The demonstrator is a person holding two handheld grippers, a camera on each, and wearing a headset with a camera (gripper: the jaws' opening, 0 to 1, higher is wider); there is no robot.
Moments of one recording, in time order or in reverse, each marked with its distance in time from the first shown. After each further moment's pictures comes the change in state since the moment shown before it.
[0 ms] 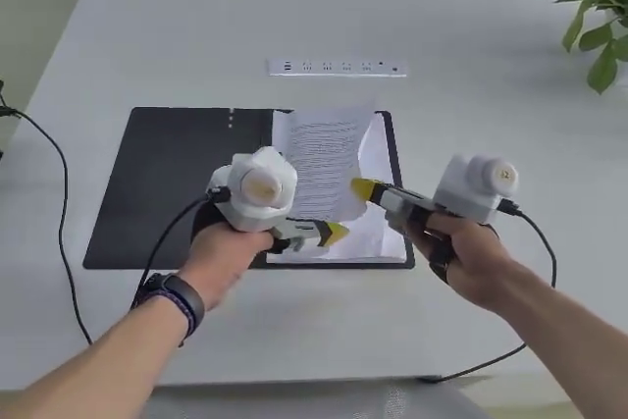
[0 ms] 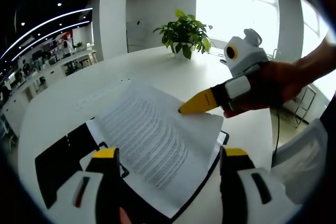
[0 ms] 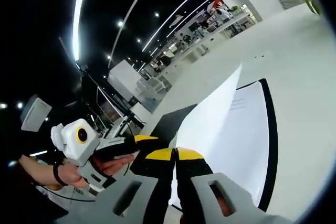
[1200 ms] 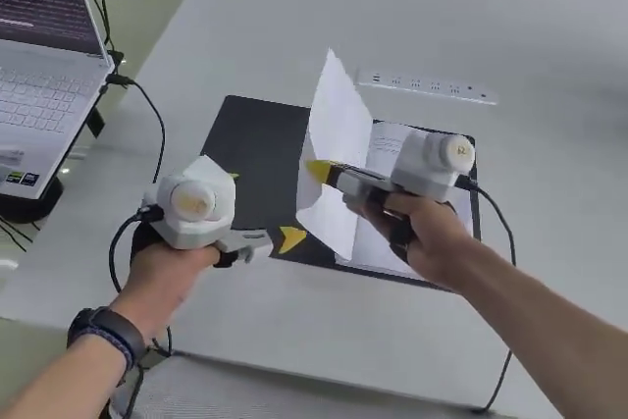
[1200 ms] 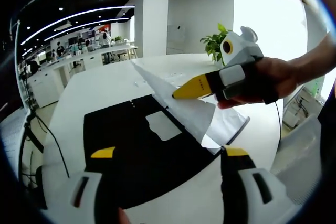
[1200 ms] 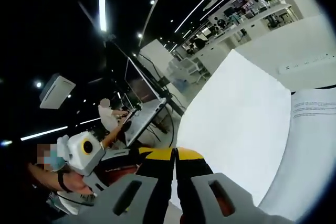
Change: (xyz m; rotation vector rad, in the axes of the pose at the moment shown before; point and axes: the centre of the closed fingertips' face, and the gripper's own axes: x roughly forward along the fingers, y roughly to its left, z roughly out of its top) left arm -0.144 0.088 -0.075 -0.182 -0.056 0.255; right arm 0.132 0.138 -0.043 -0.096 0.162 0.250
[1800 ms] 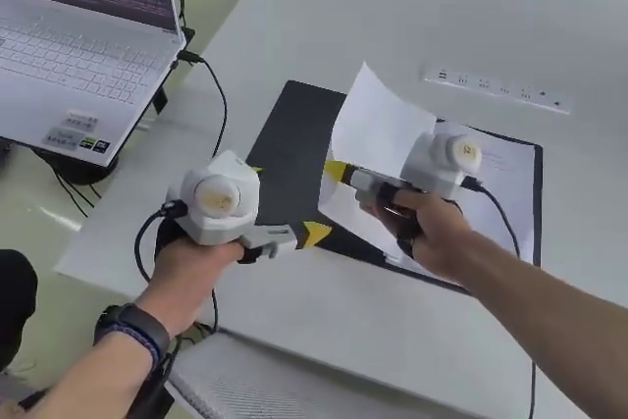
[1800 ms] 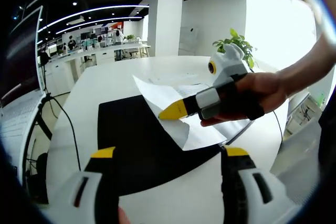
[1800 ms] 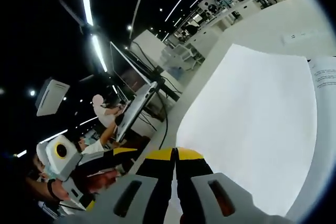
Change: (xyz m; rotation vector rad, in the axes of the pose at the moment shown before) left arm -0.026 0.017 -0.014 -0.069 -0.015 0.066; right arm 0.059 -0.019 -0.039 0.095 0.101 -0.024
